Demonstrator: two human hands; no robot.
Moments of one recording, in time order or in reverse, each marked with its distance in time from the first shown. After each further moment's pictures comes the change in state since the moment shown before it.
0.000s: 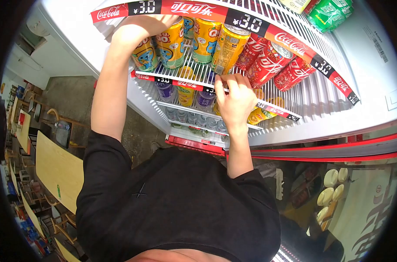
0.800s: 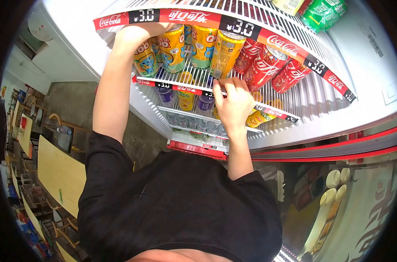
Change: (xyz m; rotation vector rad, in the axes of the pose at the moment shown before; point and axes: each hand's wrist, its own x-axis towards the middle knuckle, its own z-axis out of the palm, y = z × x) left_hand 0.012 0.011 -0.023 -0.143 0.000 0.034; right_hand 0.000 0.000 0.000 -0.001 0.017 -0.009
